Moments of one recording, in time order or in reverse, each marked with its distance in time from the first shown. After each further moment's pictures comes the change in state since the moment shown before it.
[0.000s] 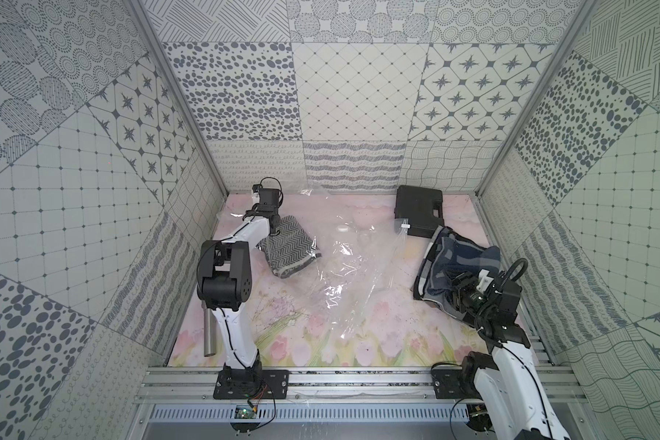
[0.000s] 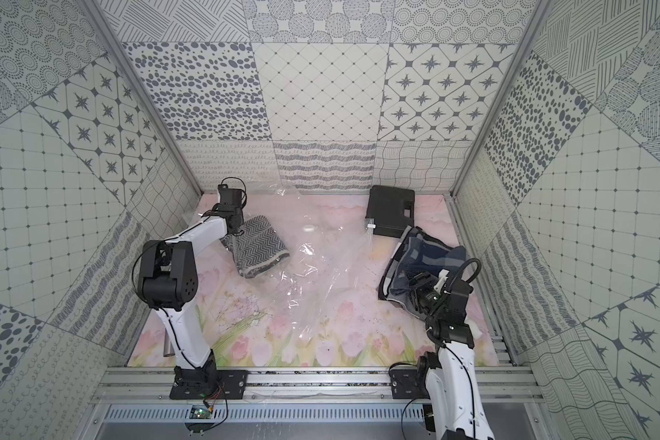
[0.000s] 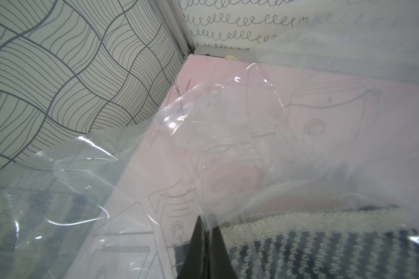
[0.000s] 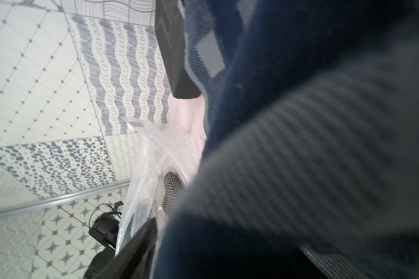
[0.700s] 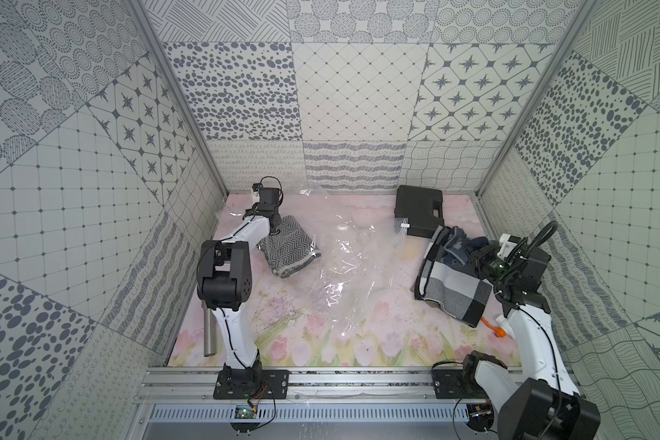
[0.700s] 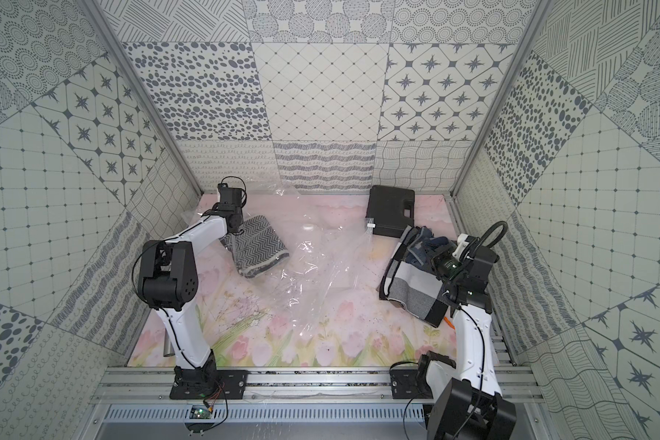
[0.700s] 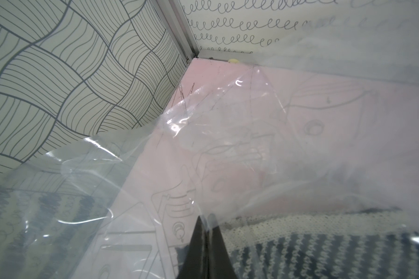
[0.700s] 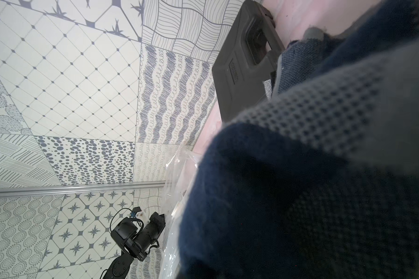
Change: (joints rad) left arm 0.002 0.001 0.012 -0.003 -0.017 0.014; right arm -0.122 0.273 0.325 0.071 -0.111 -0.128
